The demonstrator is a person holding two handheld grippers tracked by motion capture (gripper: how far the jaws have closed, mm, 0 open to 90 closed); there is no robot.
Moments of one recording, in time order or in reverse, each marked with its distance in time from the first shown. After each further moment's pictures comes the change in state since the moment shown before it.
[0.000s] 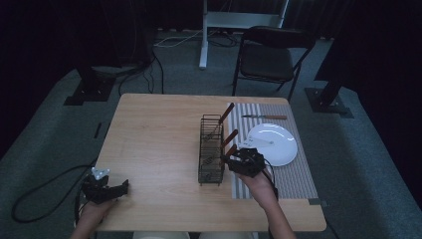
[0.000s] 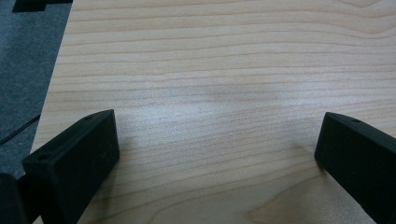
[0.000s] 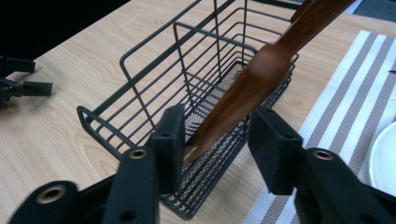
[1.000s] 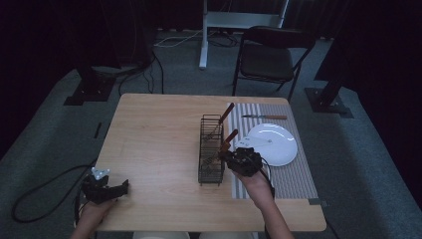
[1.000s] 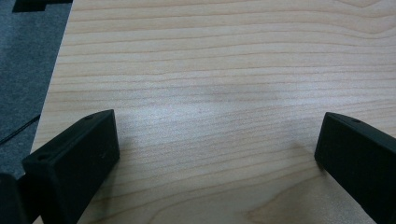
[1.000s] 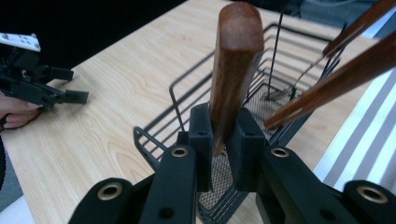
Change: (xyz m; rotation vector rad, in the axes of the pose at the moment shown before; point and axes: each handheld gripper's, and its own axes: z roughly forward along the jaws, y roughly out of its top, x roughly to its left) left arm 0.000 0.000 0.000 0.001 0.000 0.000; right arm 0.016 0.017 -0.014 -0.052 0.076 -0.044
